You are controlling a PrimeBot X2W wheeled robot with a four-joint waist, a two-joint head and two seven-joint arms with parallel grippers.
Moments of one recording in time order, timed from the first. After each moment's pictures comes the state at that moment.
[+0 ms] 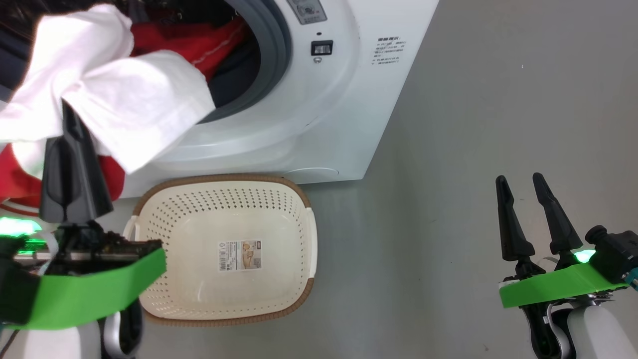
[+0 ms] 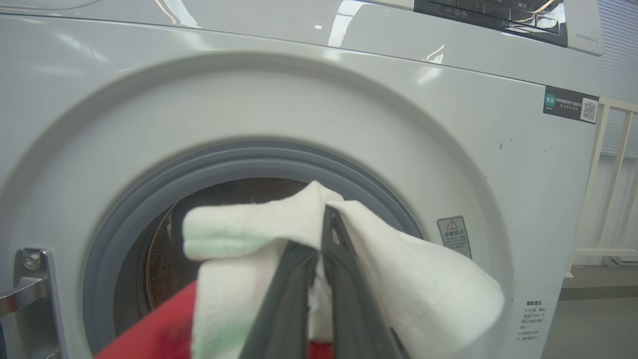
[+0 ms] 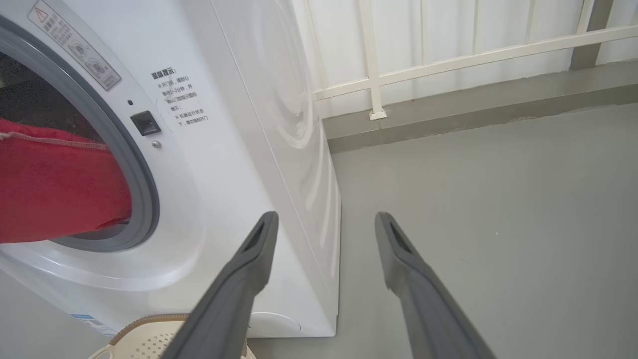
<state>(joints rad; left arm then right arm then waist) -0.34 0.03 0.06 -0.21 -0.18 0.00 -0.26 -0.14 -0.06 -0.02 0.15 0.43 0.12 -0.26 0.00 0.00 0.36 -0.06</state>
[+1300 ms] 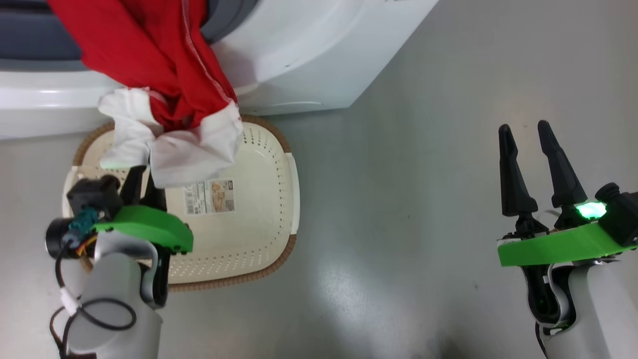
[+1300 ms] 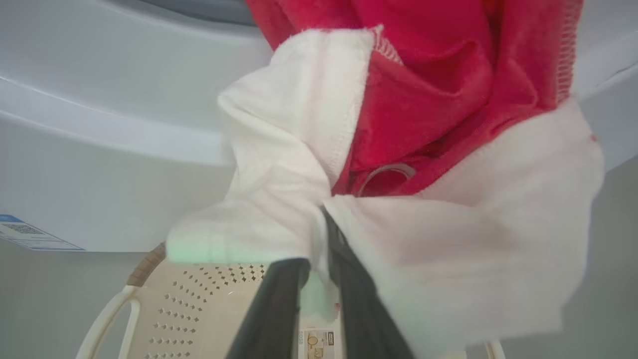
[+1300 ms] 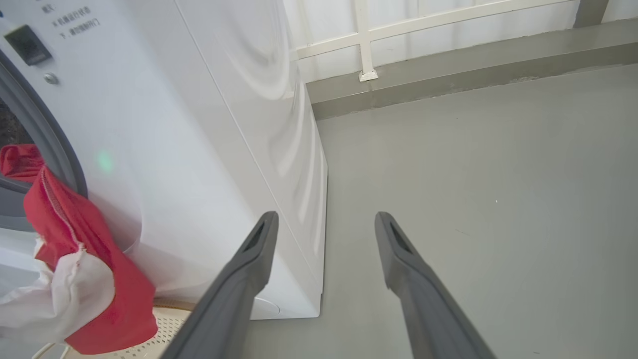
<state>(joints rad) -0.59 0.03 0.04 0.67 -0.18 -0.07 -0.26 -0.26 -0.05 -0.01 0.12 0.43 0.12 -0.26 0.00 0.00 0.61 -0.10</state>
